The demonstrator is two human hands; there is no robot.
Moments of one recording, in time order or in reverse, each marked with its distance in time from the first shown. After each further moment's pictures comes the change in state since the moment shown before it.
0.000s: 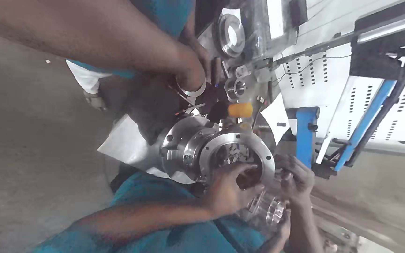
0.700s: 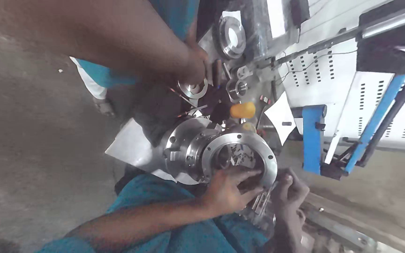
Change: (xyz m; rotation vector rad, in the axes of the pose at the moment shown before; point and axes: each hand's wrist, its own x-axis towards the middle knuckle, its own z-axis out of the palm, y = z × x) left_hand -0.003 -0.015 -0.001 0.084 0.024 0.220; right_hand -0.017 -0.049 0.049 -0.182 0.340 0.353
